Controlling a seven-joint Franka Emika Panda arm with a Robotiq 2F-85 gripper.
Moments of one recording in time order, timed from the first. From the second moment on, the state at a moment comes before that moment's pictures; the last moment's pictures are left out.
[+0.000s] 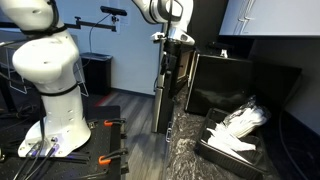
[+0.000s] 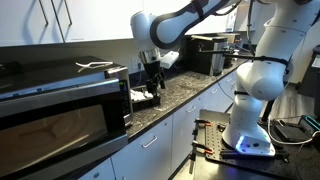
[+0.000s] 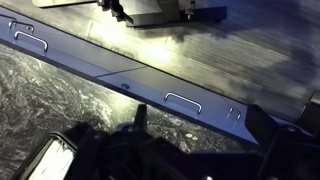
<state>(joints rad) 0.03 -0.25 0.17 -2.37 -0.04 1.94 0.31</state>
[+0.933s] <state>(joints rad) -0.14 -0.30 0.03 -2.38 -0.06 2.13 0.72</state>
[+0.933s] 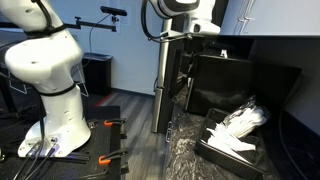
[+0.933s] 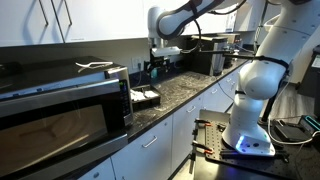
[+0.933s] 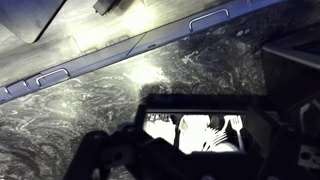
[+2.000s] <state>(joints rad) -0.20 -0.24 -0.02 -2.38 -0.06 2.19 0.83</state>
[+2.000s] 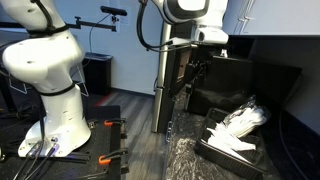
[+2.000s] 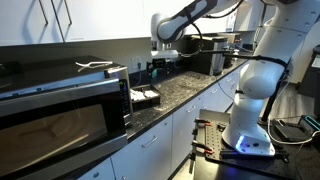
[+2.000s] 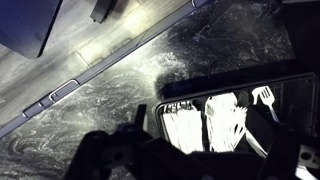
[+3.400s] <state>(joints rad) -0.20 0.25 -0.18 -2.07 -0.01 2.30 0.83</state>
